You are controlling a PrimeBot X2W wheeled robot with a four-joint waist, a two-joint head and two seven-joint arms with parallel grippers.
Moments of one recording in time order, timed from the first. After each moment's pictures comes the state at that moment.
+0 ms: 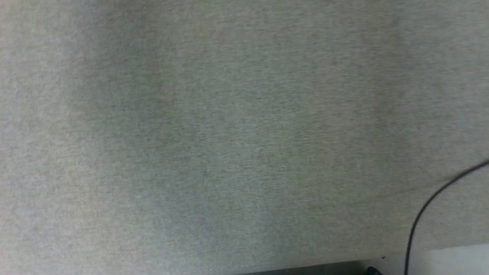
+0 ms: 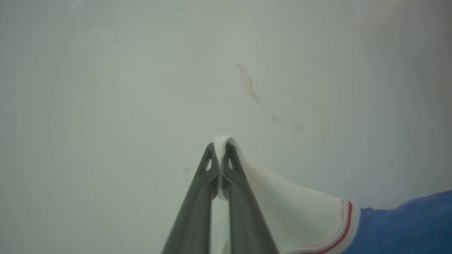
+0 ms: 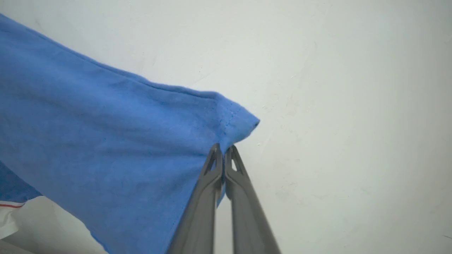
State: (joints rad) left arm -1.81 0.52 -0.37 0.50 -0.39 -0.04 -0.25; right arm -1.66 -0.41 0.25 0.78 0.23 0.13 -0.12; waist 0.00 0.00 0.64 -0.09
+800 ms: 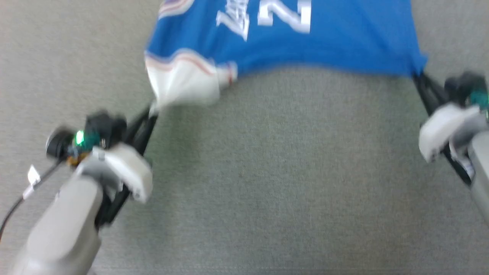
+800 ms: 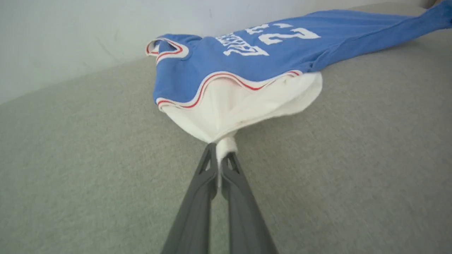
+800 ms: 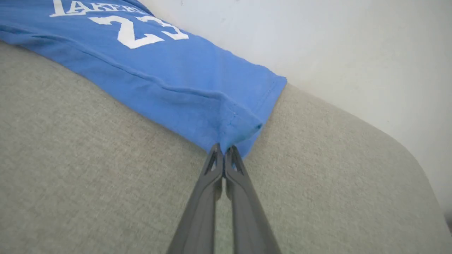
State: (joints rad) left arm -0.55 0.49 -0.47 0.30 -0.46 -0.09 -0.09; right arm -0.79 -0.45 0.47 0.80 0.33 0.13 -0.26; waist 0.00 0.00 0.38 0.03
